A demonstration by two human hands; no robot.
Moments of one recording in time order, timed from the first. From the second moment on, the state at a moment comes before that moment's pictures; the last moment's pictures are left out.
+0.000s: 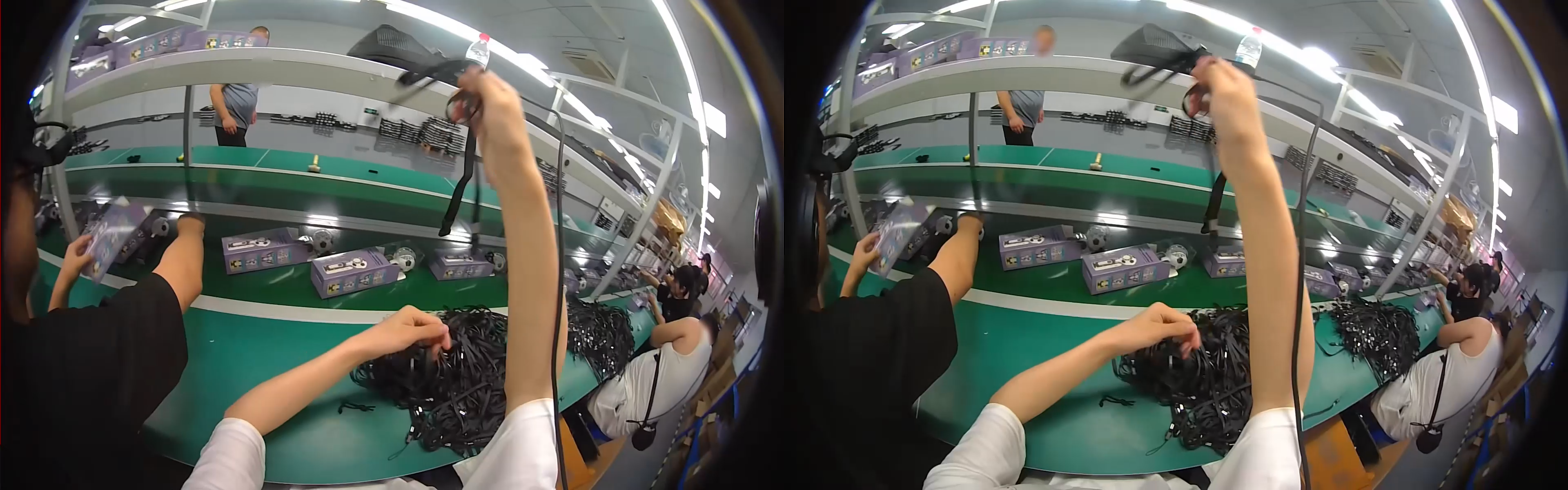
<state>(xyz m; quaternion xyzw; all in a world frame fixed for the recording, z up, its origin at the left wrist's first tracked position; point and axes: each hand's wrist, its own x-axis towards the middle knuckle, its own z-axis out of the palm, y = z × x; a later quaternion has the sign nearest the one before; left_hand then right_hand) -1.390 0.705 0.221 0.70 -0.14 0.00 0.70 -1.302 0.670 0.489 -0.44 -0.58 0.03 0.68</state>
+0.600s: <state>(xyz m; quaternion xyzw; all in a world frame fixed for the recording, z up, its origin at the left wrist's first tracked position) -1.363 0.803 0.232 0.60 -0.07 0.28 0.75 -1.236 0.696 0.330 -0.62 -0.73 0.10 0.27</state>
